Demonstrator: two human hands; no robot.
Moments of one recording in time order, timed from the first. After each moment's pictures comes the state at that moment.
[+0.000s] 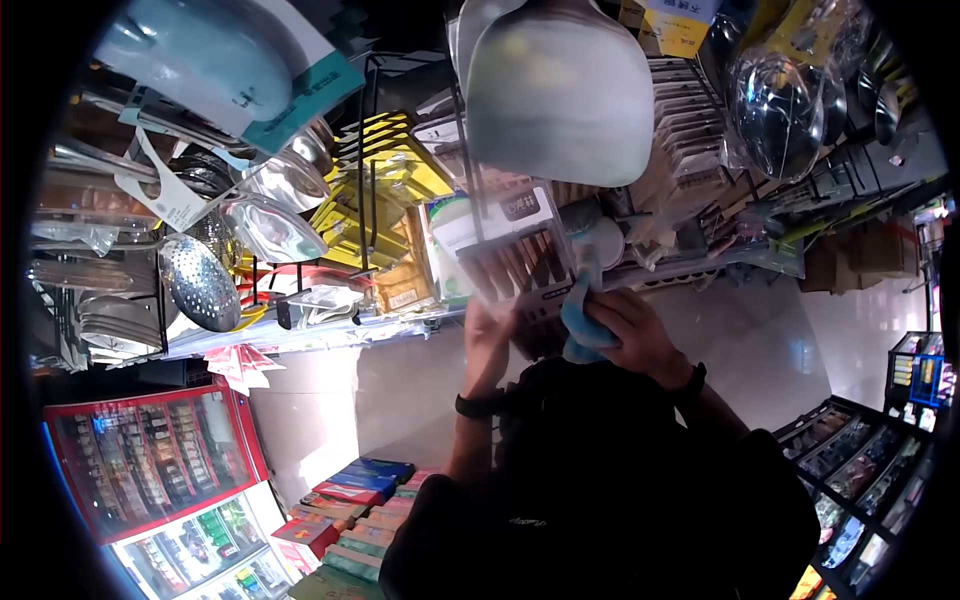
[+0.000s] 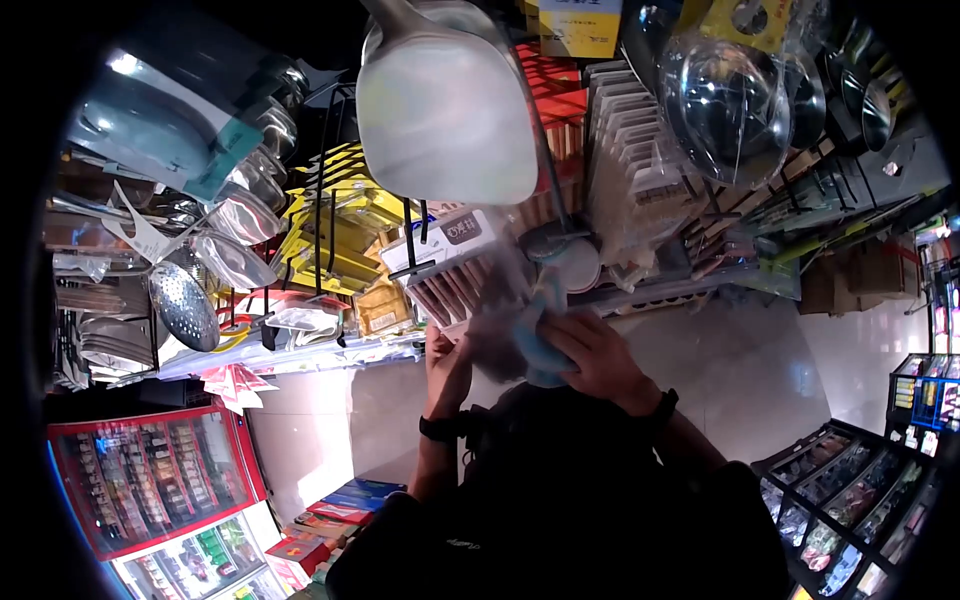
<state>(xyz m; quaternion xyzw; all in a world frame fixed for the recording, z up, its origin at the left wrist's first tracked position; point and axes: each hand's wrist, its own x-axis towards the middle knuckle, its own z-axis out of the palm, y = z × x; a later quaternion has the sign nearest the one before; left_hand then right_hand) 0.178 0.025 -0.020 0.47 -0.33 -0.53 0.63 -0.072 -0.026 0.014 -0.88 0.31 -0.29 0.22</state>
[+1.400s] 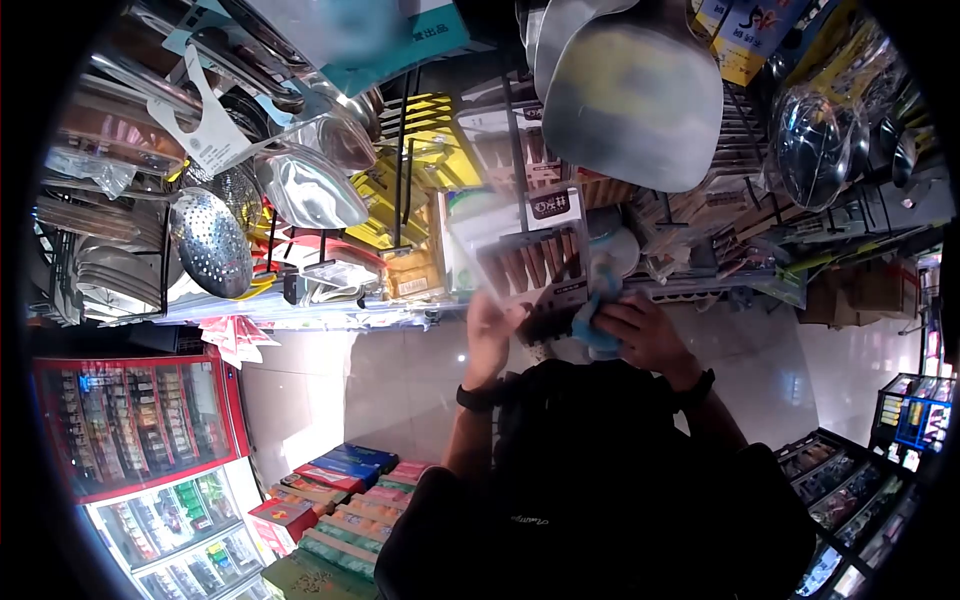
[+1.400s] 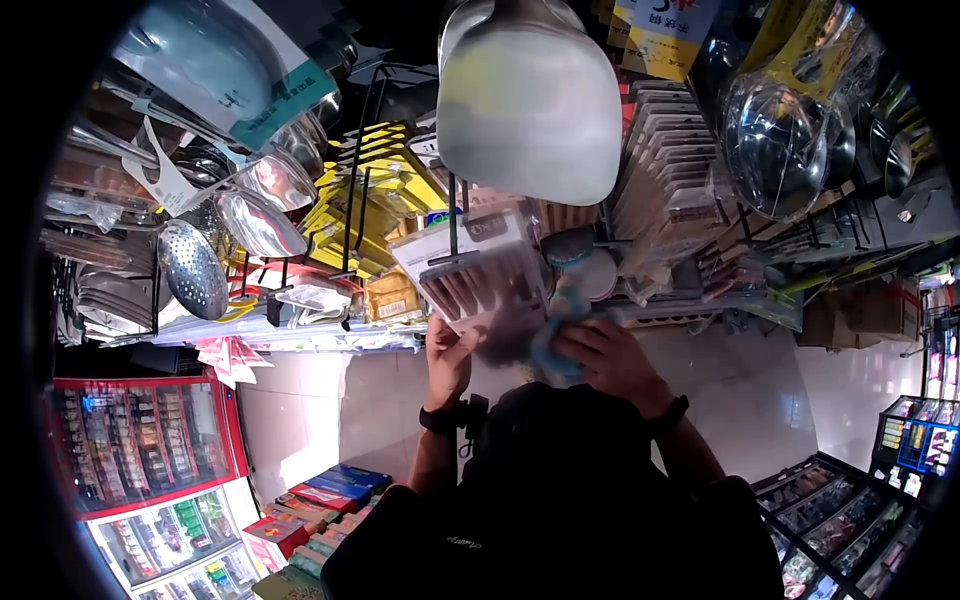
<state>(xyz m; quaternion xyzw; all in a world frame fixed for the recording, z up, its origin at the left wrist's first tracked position) 0.197 0.028 -0.025 0.41 -0.32 -0.52 0.68 -0.073 -0.040 0.005 -0.93 0.24 -0.24 0.18</state>
